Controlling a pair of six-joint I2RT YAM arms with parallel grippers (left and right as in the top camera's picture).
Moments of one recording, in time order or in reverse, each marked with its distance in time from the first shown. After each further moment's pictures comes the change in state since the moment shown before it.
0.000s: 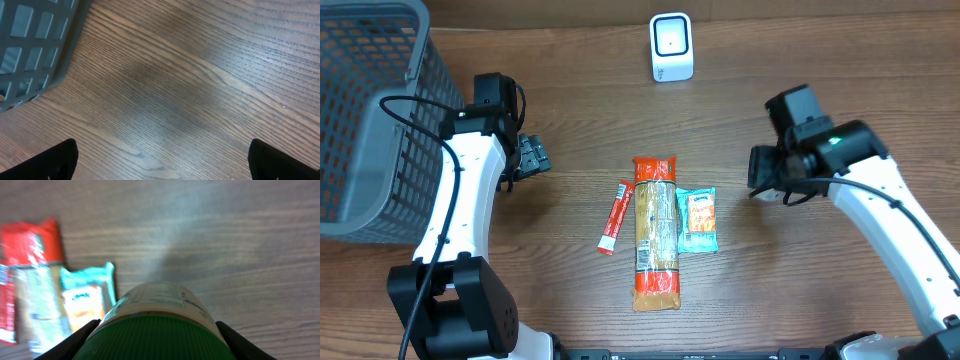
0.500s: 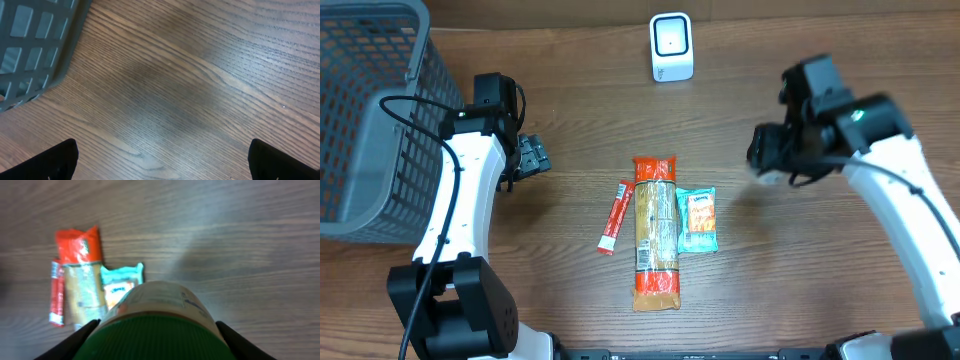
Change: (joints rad) left arm 0.000 0.000 0.000 0.000 0.000 0.000; right arm -0.050 0.059 0.243 -0.165 -0.124 -0.025
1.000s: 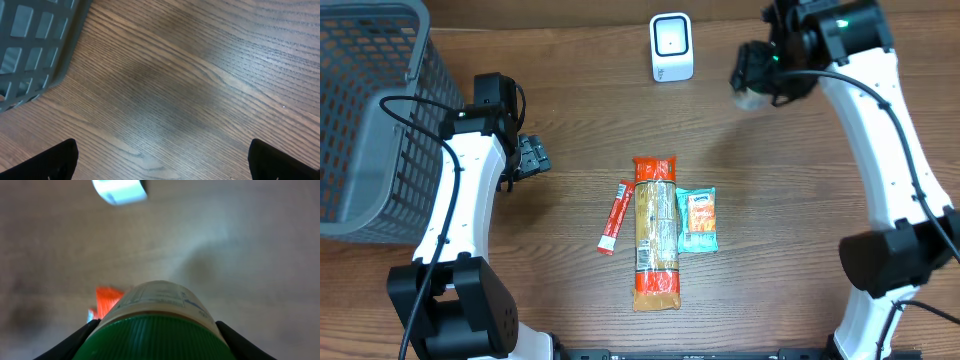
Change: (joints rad) left arm 0.000 0.000 0.000 0.000 0.000 0.000; right arm -0.013 0.446 0.667 -0.060 -0.015 -0.066
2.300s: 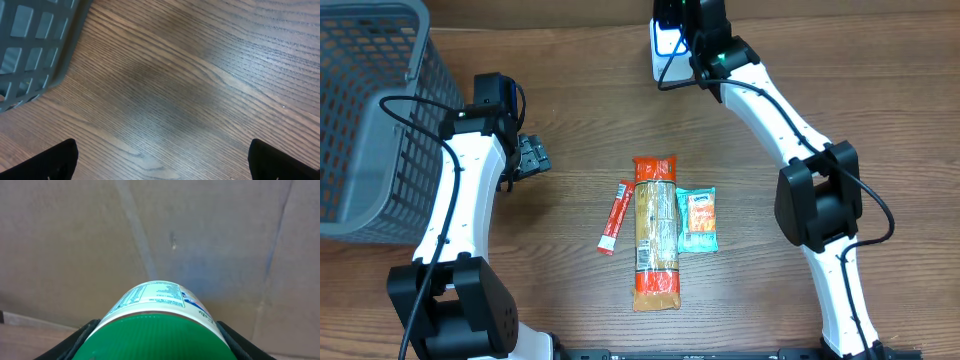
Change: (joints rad) left arm 0.000 0.000 0.000 0.000 0.000 0.000; right arm 0.140 0.415 -0.032 1.311 0.290 -0.100
